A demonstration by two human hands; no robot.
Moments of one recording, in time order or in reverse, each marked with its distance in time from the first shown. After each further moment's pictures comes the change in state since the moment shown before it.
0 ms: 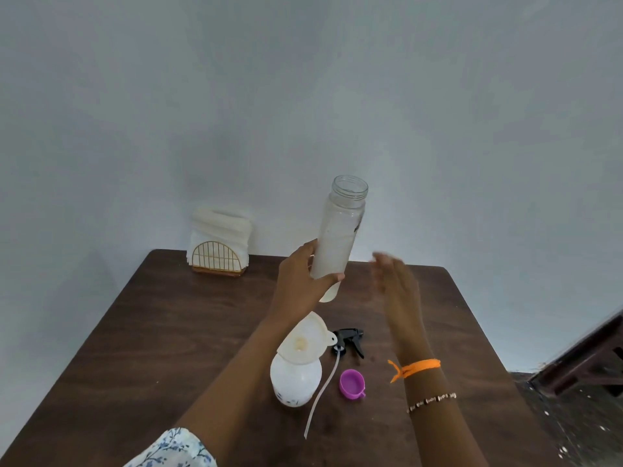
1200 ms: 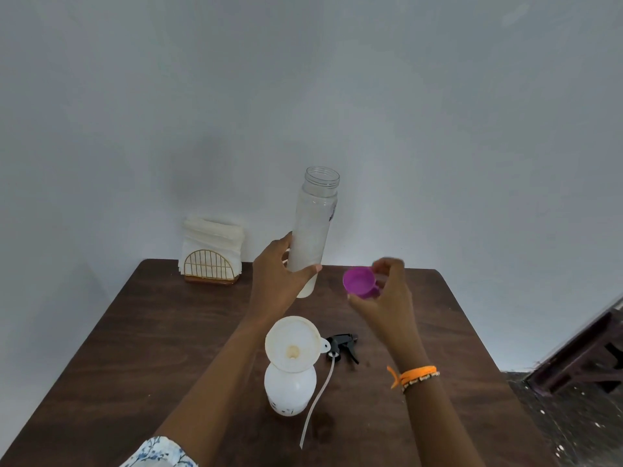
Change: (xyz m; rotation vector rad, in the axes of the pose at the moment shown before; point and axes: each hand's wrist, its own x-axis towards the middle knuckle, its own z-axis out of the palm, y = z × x) left_hand 0.011 0.004 -0.014 0.062 0.142 0.005; right_hand -0.002 -0.004 -0.005 -0.400 -0.045 -0.178
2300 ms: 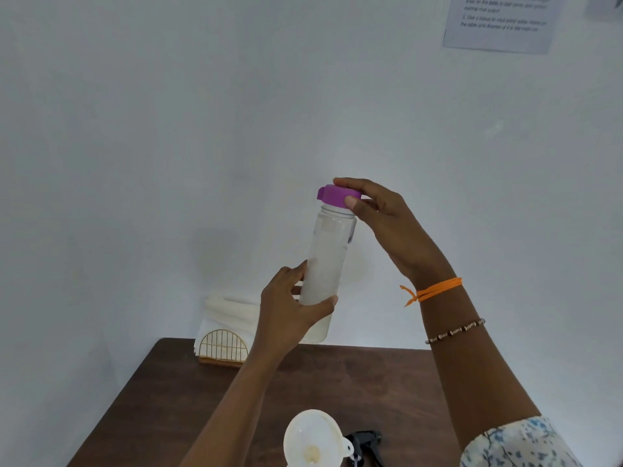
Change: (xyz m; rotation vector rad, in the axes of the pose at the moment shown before) left_hand 0.039 0.061 -0.040 -0.004 0.069 0.157; right_hand 0.120 -0.187 -0.028 0.190 -0.268 -0.496
